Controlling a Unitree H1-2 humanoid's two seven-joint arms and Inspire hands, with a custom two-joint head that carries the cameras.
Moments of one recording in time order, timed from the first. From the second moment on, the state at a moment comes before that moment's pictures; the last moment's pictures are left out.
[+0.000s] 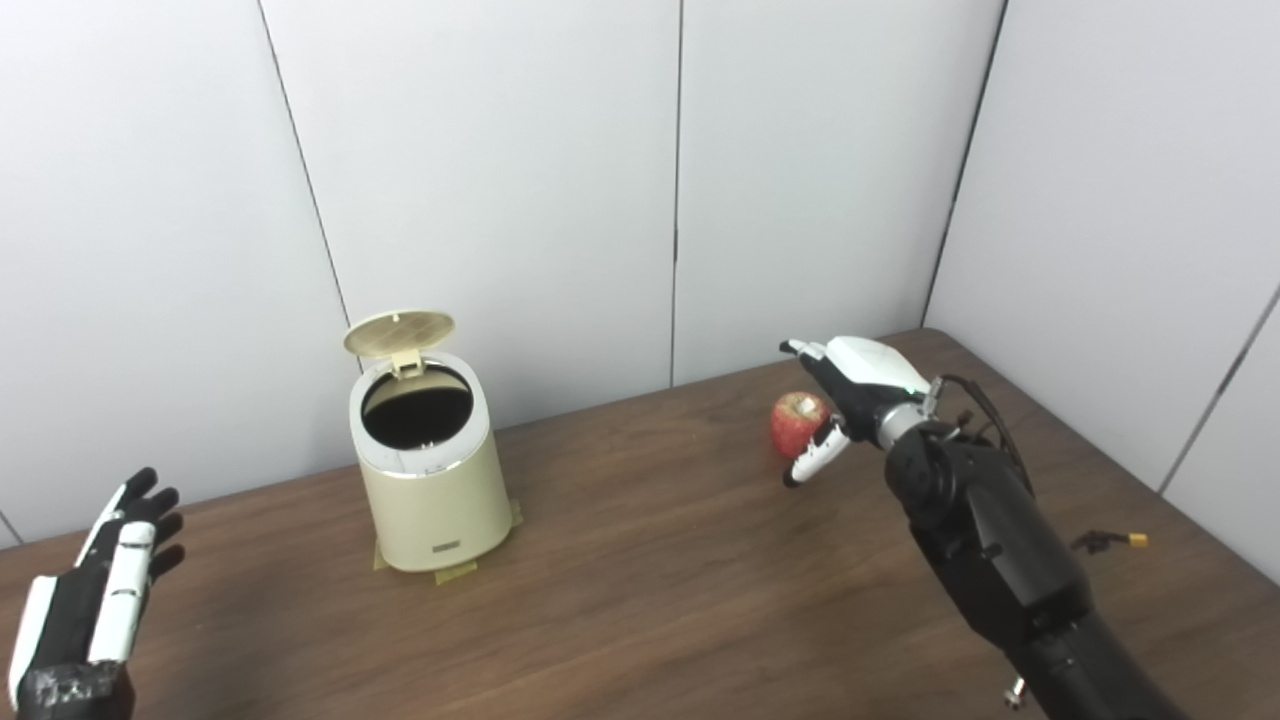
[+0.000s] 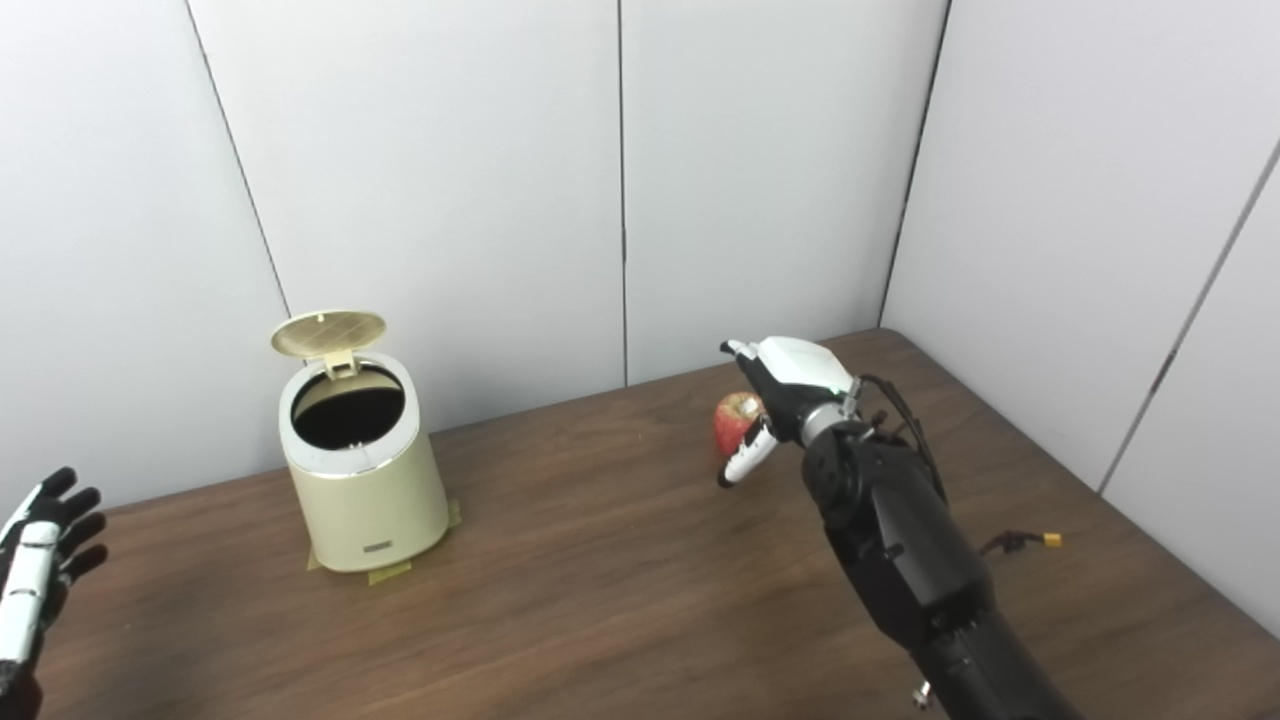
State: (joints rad) left arm -0.29 0.18 0.10 -0.12 0.02 0.30 -0.06; right arm -0.44 -0.51 0.00 -0.02 -0.96 0.47 0.51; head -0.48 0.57
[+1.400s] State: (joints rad) left arm -0.29 0.21 0.09 -0.23 0.03 0.45 -0.08; right arm -0.66 -0.54 0.23 0.46 -0.91 0.47 0.49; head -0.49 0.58
